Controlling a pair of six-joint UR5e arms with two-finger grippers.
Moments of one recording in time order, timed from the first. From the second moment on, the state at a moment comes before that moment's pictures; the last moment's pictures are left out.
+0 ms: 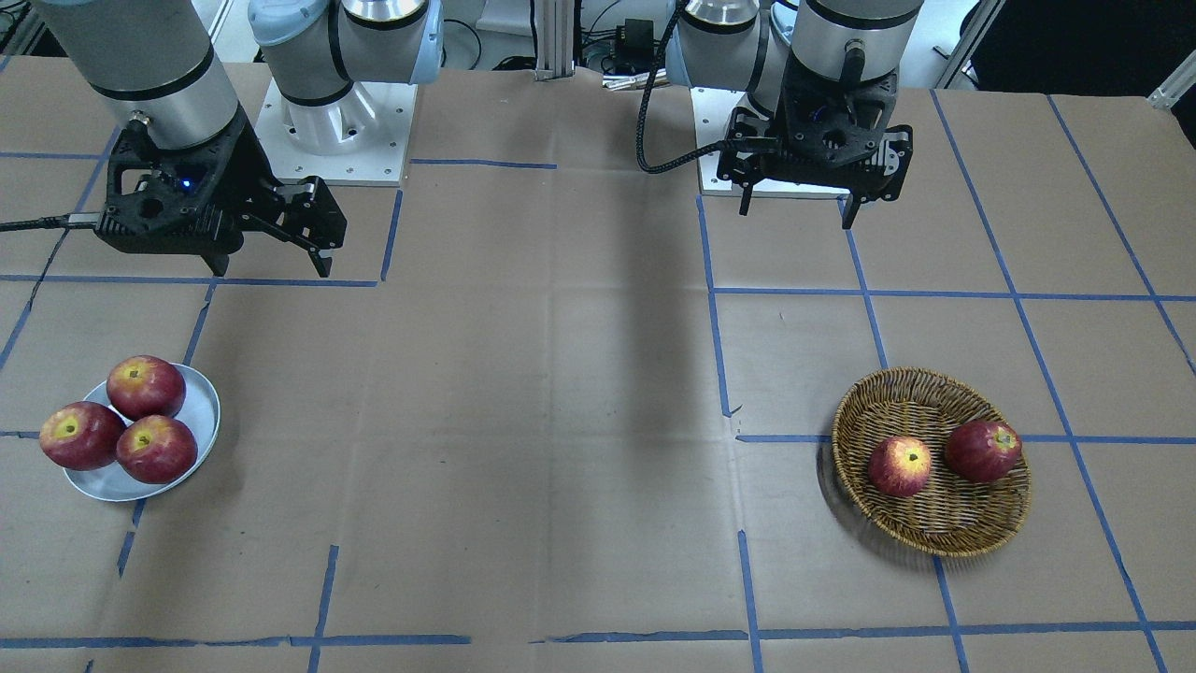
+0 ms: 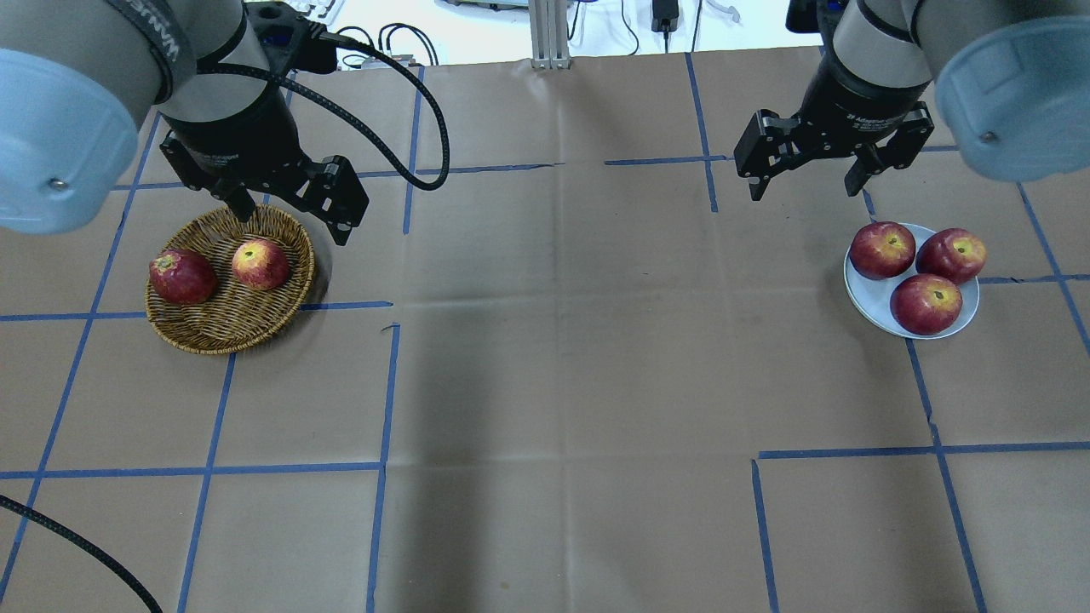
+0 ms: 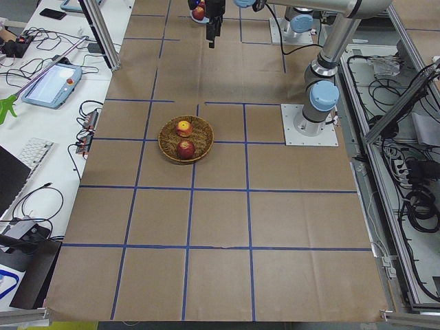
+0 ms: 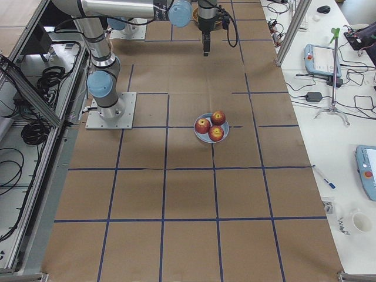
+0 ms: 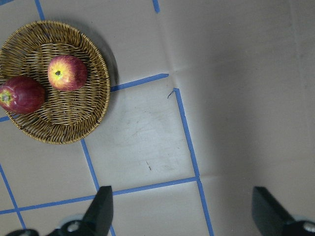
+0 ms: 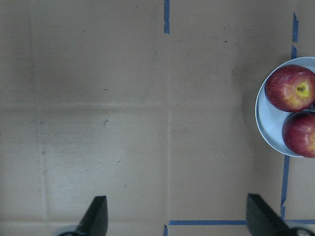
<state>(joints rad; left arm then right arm) -1.66 -1.55 -1.55 -1.62 1.69 0.15 1.56 -1.55 1.61 -1.67 -1.56 -0.02</state>
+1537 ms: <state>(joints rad) -1.65 -1.55 -1.57 -1.61 1.70 0.20 1.56 -1.55 1.61 -1.67 -1.56 -0.02</state>
